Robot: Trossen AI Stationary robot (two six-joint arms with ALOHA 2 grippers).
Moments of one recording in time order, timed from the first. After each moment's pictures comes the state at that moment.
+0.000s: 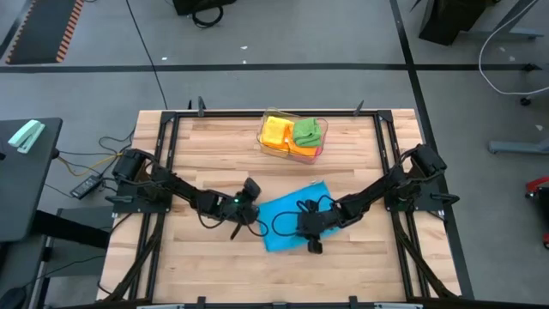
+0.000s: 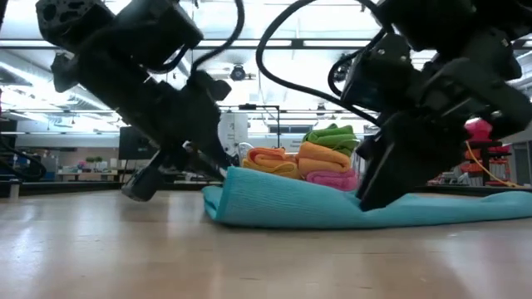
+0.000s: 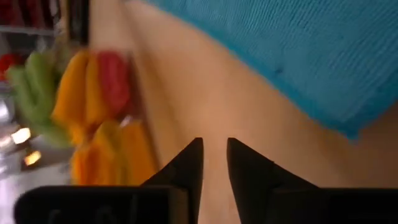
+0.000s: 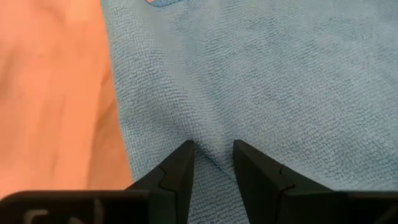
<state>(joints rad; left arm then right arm) -0.30 1.78 0.73 0.20 -0.78 0.79 0.39 1.79 0.75 0.19 0.12 0.41</state>
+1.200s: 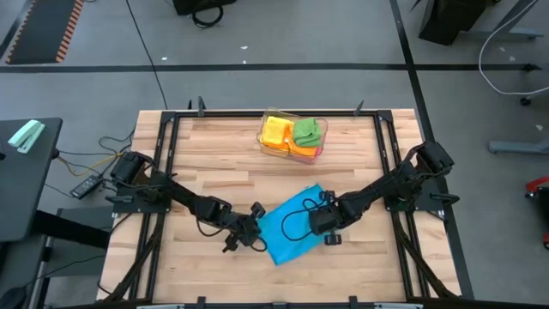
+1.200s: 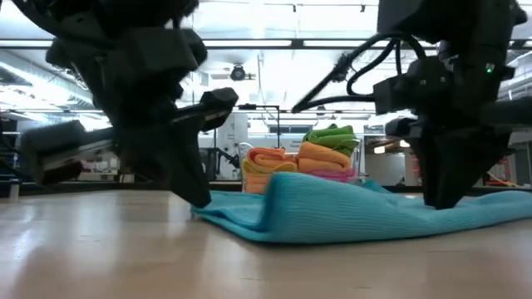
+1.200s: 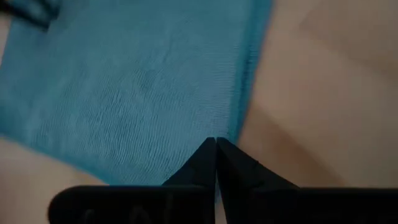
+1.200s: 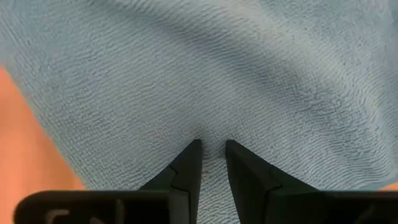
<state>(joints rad) -0.39 1.78 0.81 0.12 -0.16 0.54 0.39 1.72 0.91 -0.59 0.19 0.31</state>
